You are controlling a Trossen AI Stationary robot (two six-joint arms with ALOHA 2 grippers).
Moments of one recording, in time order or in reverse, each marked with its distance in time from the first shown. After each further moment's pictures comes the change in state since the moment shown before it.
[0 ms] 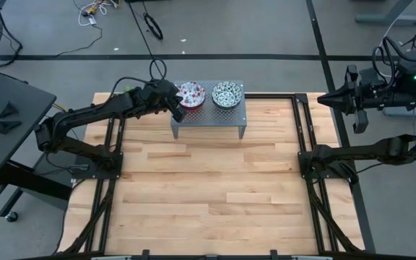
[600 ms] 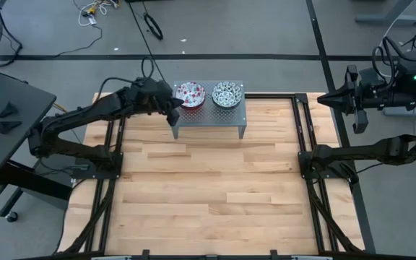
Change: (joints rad) left arm -0.016 -0.113 0.000 0.007 0.196 -0.009; right arm 0.000 0.000 0.000 0.000 0.000 0.000
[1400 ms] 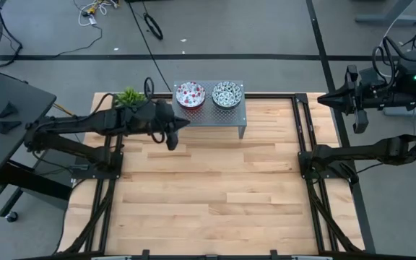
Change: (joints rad) left arm -0.335 -0.050 0.000 0.041 -0.148 -0.044; right arm 0.000 0.000 0.000 0.000 0.000 0.000
